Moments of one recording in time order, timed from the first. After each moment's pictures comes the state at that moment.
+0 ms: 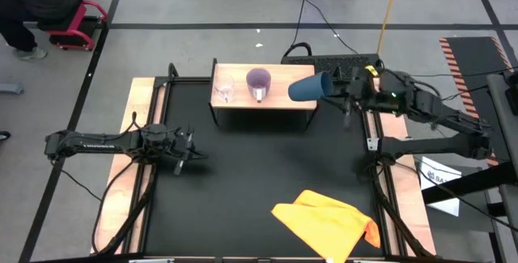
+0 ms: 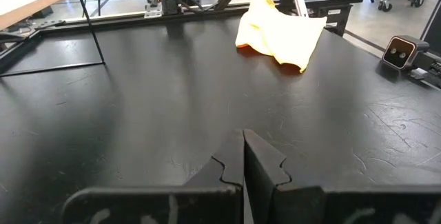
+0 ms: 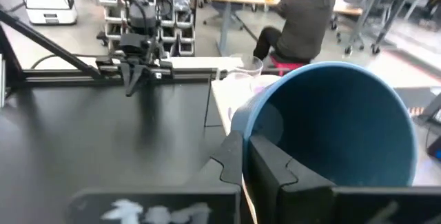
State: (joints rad) left arm 0.09 0.34 0.01 0.06 0.31 0.13; right arm -0.27 0.81 1.06 -0.52 -0.01 -0.12
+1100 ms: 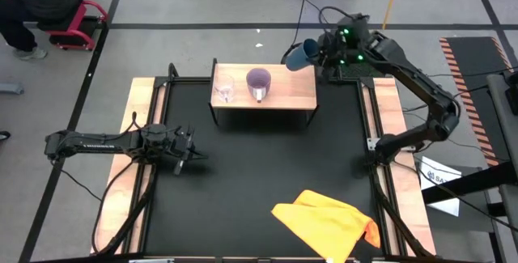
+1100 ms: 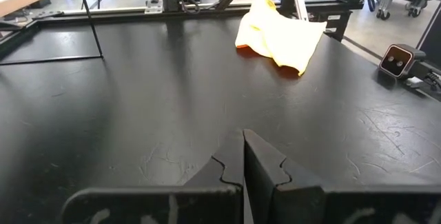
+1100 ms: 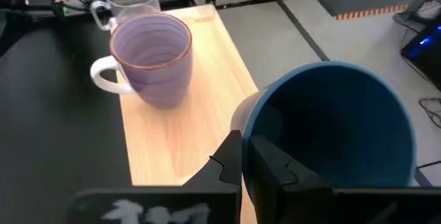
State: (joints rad) left arm 0.09 0.34 0.01 0.05 0.31 0.08; right arm -0.78 1.39 1.54 -0.80 -0.29 -0.31
